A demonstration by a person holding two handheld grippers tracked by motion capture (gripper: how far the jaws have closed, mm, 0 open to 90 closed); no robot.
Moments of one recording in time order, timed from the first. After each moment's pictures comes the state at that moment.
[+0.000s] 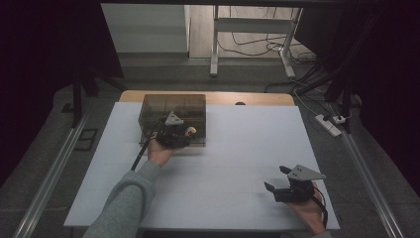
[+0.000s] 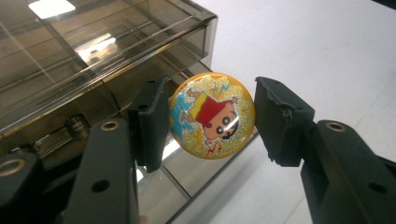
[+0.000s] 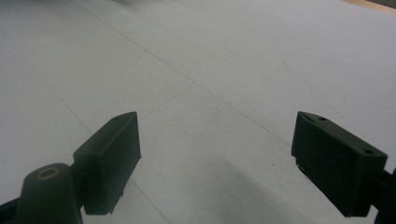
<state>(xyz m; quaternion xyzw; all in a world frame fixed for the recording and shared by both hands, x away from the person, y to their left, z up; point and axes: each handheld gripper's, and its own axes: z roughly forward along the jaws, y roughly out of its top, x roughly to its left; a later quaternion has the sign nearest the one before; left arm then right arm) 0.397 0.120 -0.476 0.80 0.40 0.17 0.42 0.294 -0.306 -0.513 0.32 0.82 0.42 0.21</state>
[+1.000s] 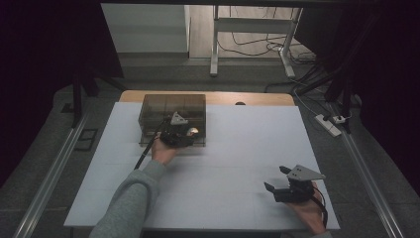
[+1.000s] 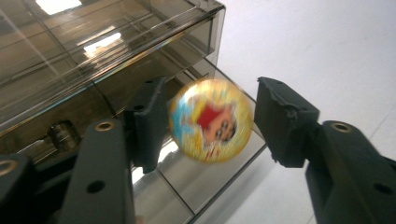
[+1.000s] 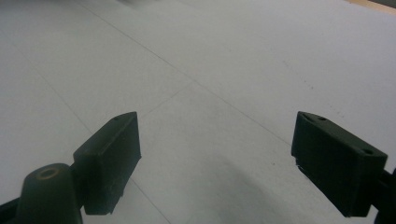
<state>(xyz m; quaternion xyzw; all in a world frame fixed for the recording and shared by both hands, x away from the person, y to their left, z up) 0.403 0.111 -0.480 0.80 0.40 0.17 0.41 0.294 -0.306 -0.513 0.31 0.82 0.42 0.21</state>
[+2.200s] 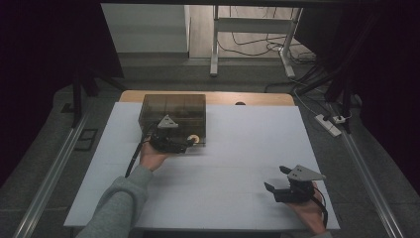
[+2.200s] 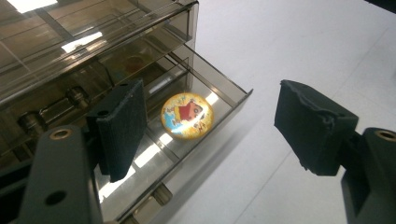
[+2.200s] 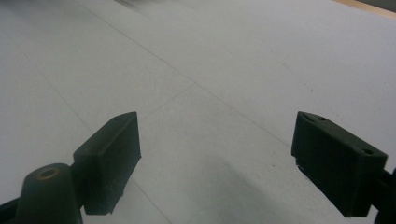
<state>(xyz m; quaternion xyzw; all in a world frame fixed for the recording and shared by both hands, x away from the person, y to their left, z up) 0.375 0.137 -0.467 0.81 0.38 0.14 0.43 0.293 -0.306 -0.512 0.31 0.82 0.43 0.22</state>
